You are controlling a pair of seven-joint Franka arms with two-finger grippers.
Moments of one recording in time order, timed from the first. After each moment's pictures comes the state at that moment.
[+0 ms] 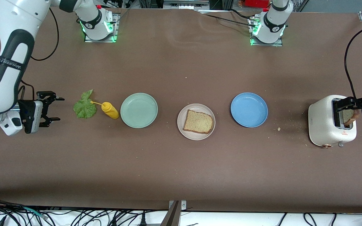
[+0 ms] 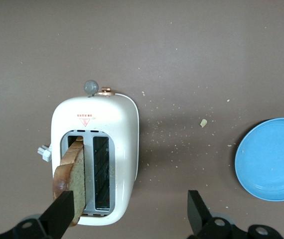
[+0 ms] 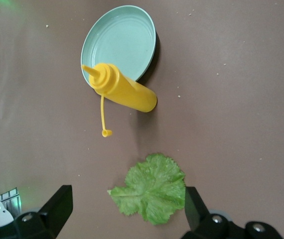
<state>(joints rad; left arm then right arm) 0.08 0.24 0.12 -1.62 0.04 1.83 0.29 0.64 0.77 -1.09 -1.48 0.88 1.34 -1.67</state>
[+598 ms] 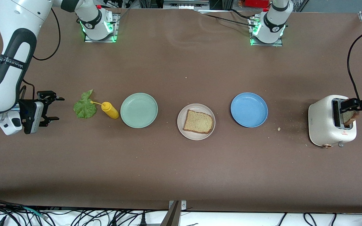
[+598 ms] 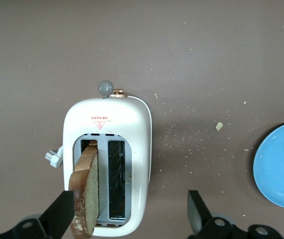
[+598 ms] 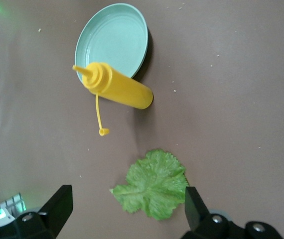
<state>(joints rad) 0.13 0.24 0.12 -1.68 0.04 1.91 0.34 0.63 0.77 -1.09 -1.48 0.88 1.34 -1.58</state>
